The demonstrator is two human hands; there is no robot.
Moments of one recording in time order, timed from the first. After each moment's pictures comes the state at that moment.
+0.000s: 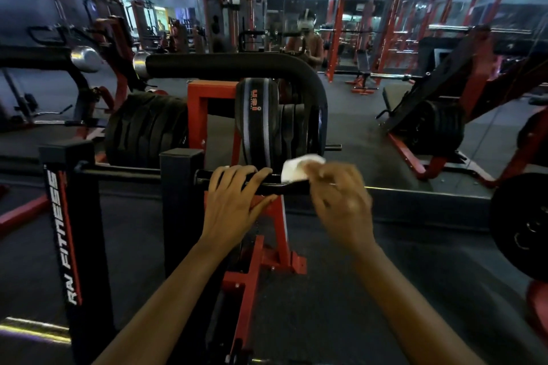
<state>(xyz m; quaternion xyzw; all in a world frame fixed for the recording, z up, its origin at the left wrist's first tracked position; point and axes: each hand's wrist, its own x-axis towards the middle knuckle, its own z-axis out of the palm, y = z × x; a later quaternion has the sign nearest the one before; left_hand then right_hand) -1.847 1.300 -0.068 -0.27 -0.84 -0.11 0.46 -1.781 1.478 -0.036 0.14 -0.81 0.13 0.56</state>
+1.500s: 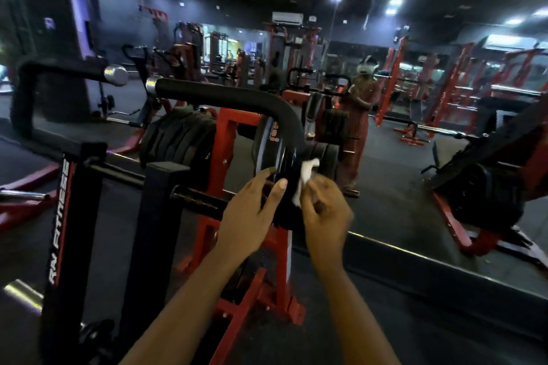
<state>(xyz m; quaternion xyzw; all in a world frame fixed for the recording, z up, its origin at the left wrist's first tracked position) -1.822 1.390 -0.014 -0.17 -0.82 -0.46 0.29 -1.833 1.515 -0.015 0.16 -0.72 0.48 0.47</state>
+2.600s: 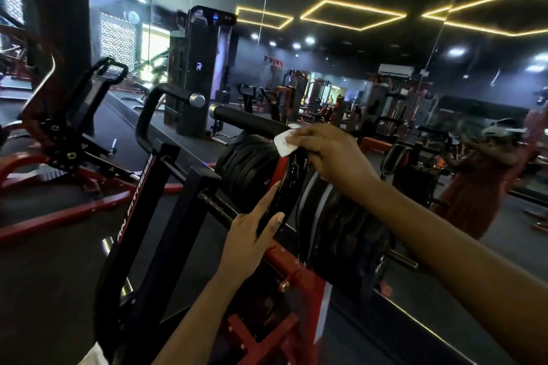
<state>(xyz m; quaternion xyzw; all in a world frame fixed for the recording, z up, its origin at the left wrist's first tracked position) -1.819 1.428 -0.036 -0.05 -0.78 -0.42 0.45 -1.903 1.548 0.127 0.58 -0.70 0.13 0.40</state>
